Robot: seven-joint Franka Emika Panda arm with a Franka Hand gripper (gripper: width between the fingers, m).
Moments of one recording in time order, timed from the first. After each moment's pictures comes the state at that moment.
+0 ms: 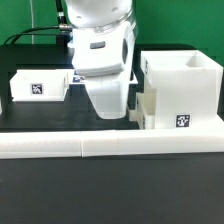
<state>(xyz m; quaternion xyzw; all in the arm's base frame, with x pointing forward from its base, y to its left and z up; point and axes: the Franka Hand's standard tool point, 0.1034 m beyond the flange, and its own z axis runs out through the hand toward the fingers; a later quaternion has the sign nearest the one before) 0.560 0.030 0.043 -0.76 -0.60 0.05 0.23</state>
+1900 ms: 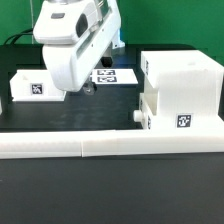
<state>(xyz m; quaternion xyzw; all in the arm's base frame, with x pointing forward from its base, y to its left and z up) 0.521 -0.034 0.059 -0.86 -0.48 0.05 0.16</state>
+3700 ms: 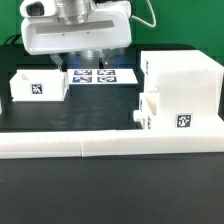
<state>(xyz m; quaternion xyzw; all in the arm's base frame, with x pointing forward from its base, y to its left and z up) 0.442 -0.049 0.058 -0.99 0.05 0.09 0.05</state>
